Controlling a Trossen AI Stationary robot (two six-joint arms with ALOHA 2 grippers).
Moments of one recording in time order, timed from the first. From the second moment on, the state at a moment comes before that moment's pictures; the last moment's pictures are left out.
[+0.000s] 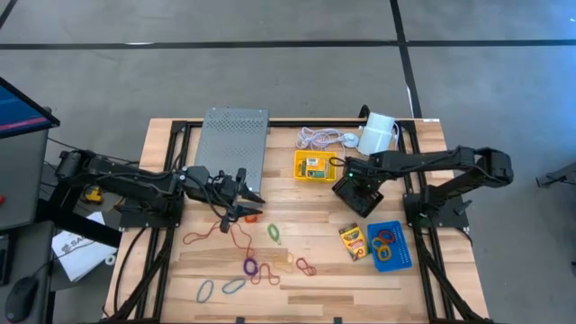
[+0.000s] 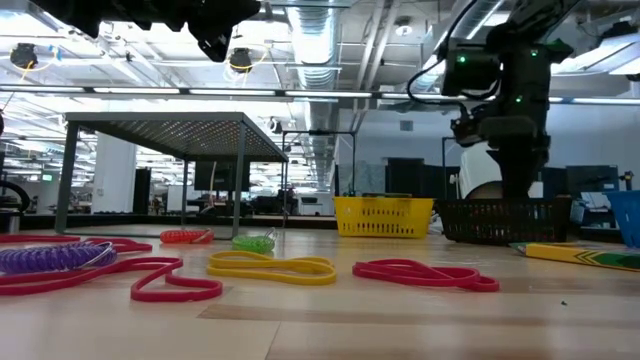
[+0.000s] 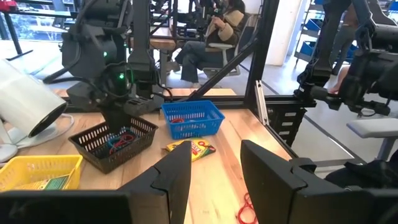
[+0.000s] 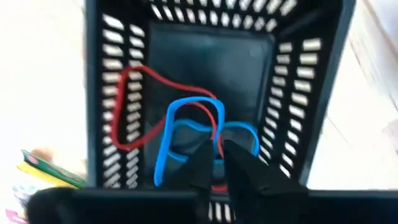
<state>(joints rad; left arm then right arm) -0.09 1.03 0.53 0.41 0.10 -0.06 -0.22 1.36 0.76 -0.84 0.03 0.44</state>
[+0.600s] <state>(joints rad) -0.09 1.03 0.53 0.40 0.10 -0.06 -0.25 1.35 0.83 -0.90 0.00 0.44</state>
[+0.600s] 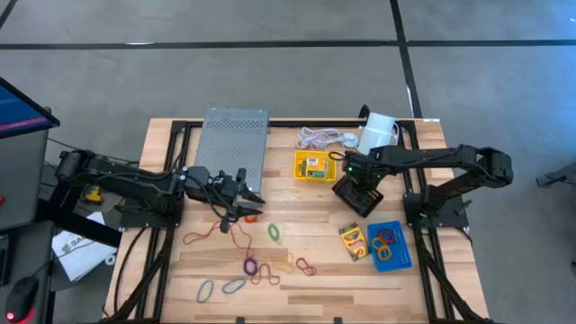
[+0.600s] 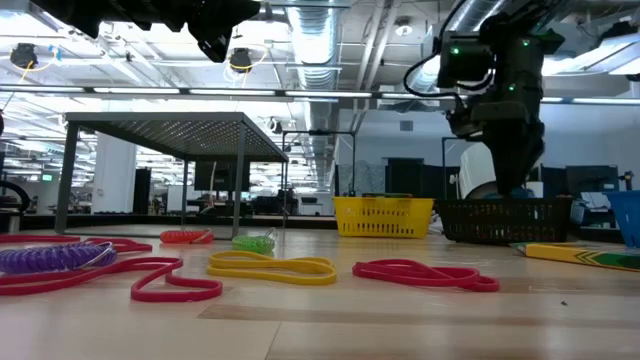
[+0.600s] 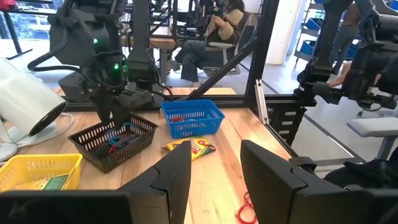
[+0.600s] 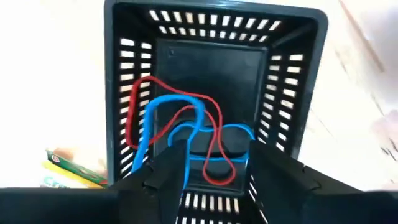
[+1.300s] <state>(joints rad) -0.09 1.03 0.53 0.40 0.10 -0.06 -0.21 1.37 0.83 -0.87 -0.08 0.43</state>
